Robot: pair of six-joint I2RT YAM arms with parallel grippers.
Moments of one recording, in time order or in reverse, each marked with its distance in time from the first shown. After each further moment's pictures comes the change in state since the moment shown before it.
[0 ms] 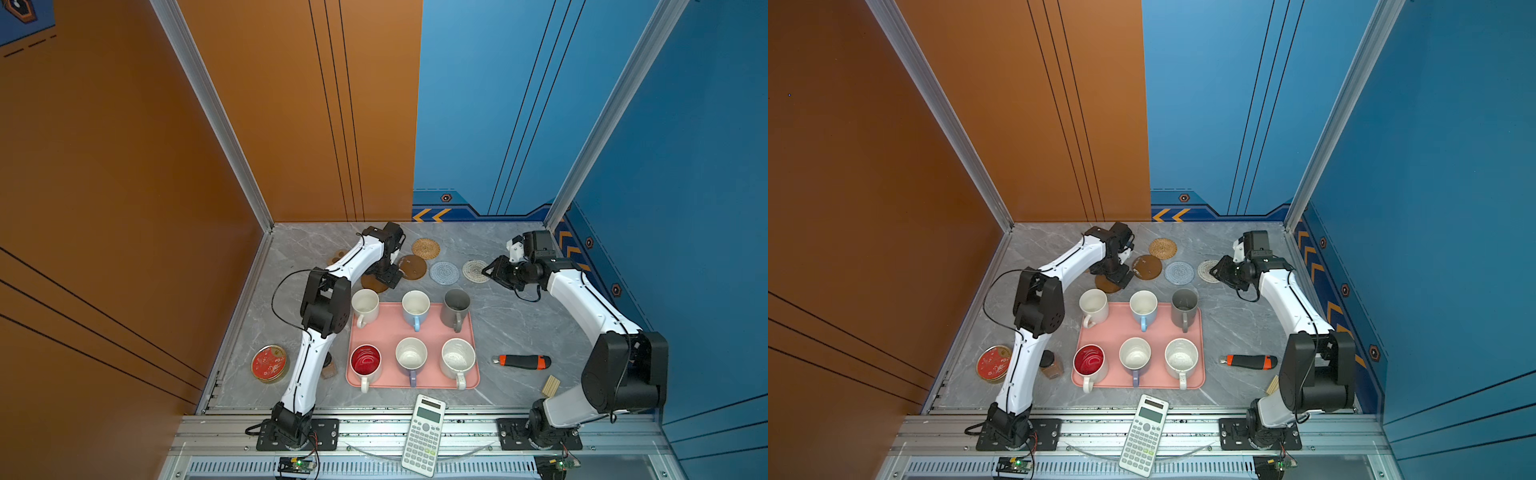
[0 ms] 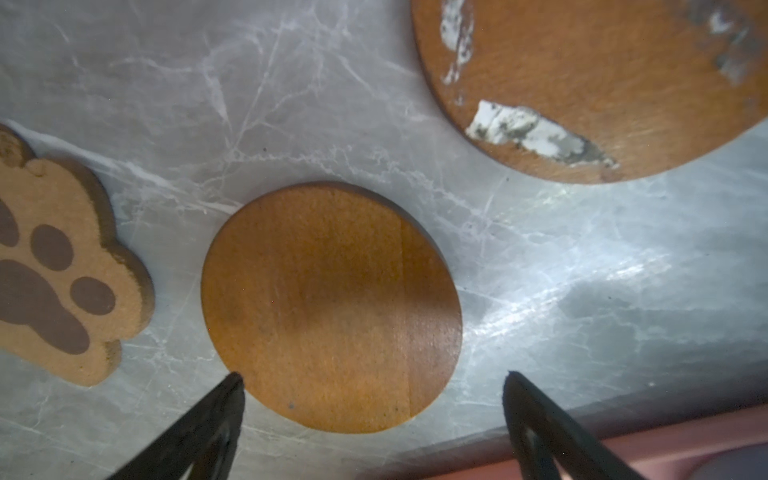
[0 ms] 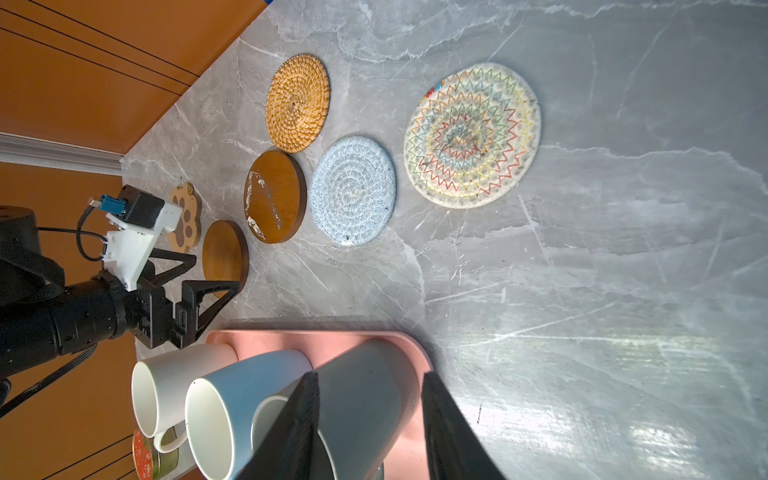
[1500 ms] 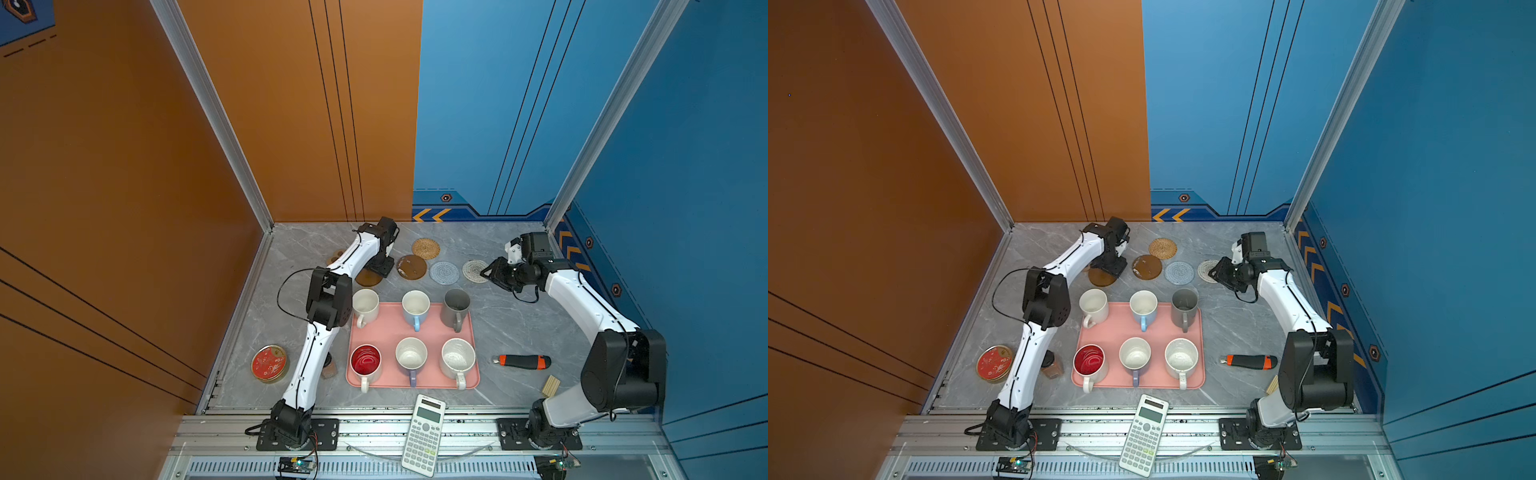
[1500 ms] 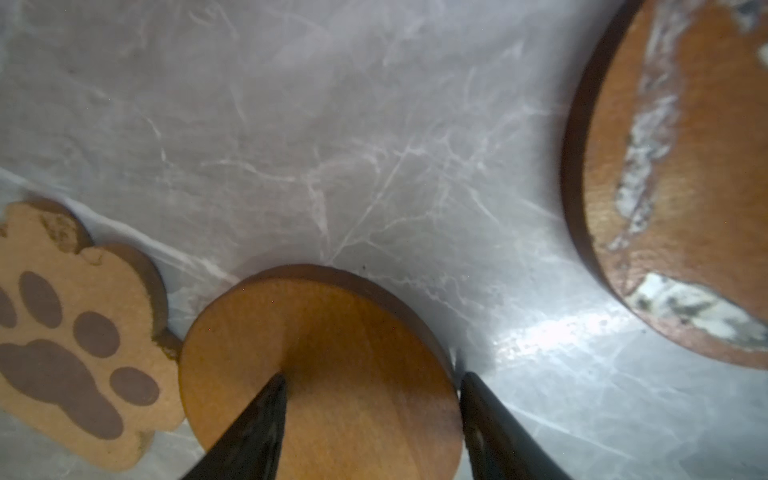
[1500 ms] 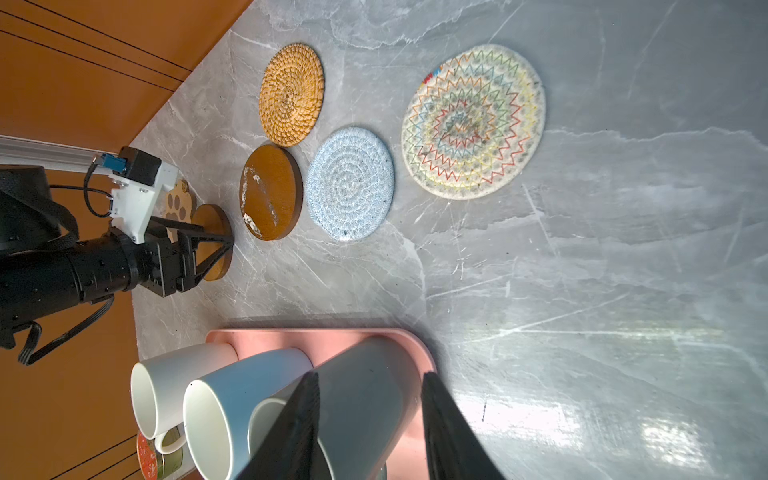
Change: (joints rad) left arm 0.071 0.186 0.253 -0.002 -0.017 0.004; right arm 0.008 0.009 -0.013 0.008 0.000 0.024
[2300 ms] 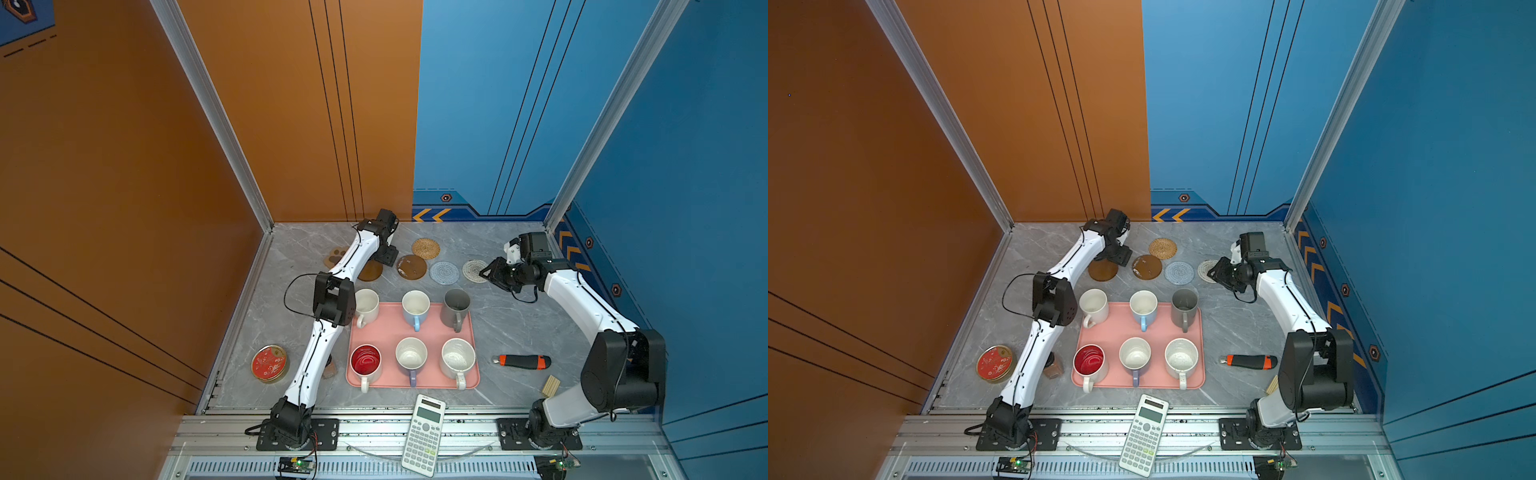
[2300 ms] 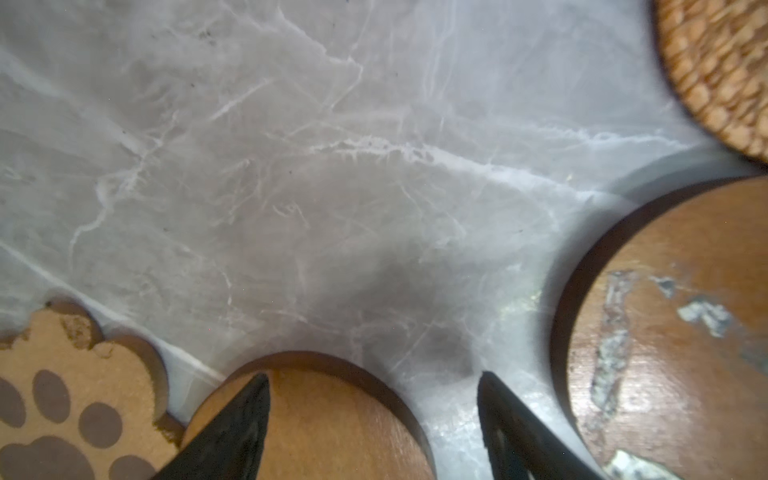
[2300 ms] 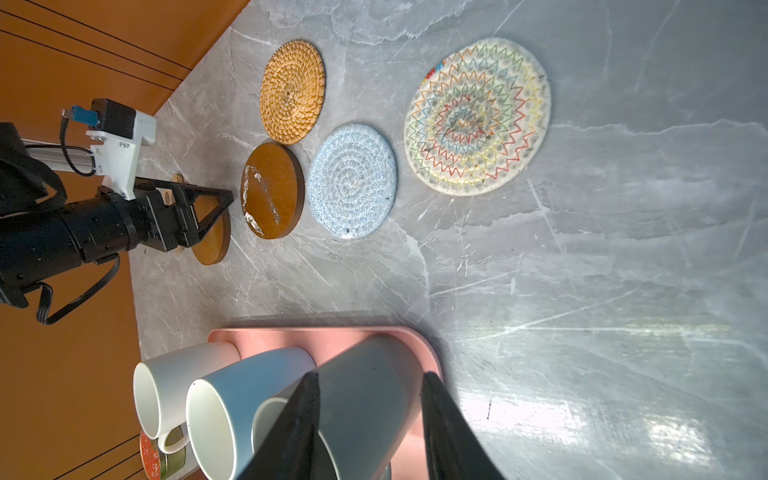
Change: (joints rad) left arm 0.015 0.154 0.298 0.022 0.029 -0.050; right arm 0.011 0.000 0.000 -0.001 0.004 0.014
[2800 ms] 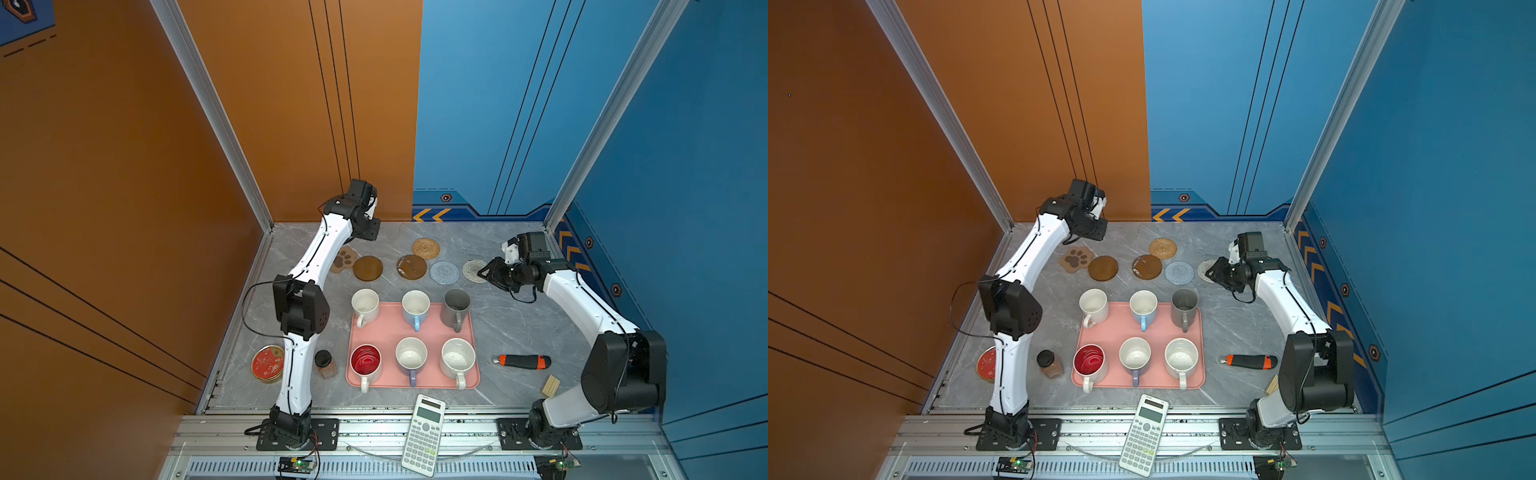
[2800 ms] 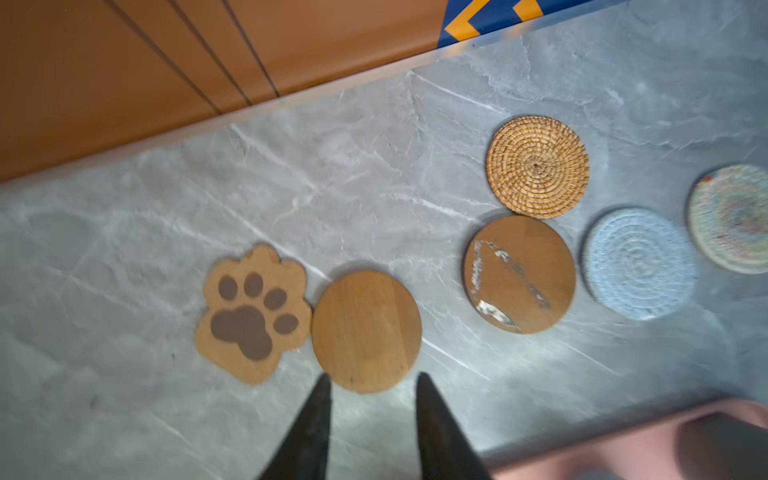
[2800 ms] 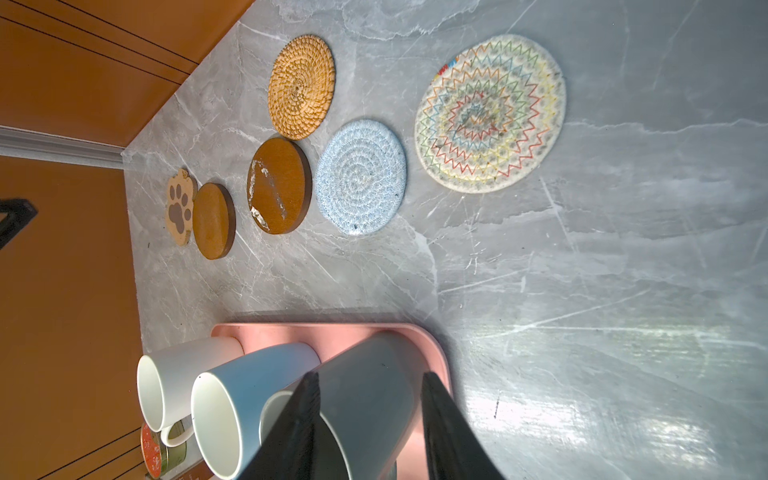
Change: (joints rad) left arm 0.077 -0.547 -0.415 0.069 0.110 -0.032; right arm 0.018 -0.008 0.000 0.000 0.000 0.001
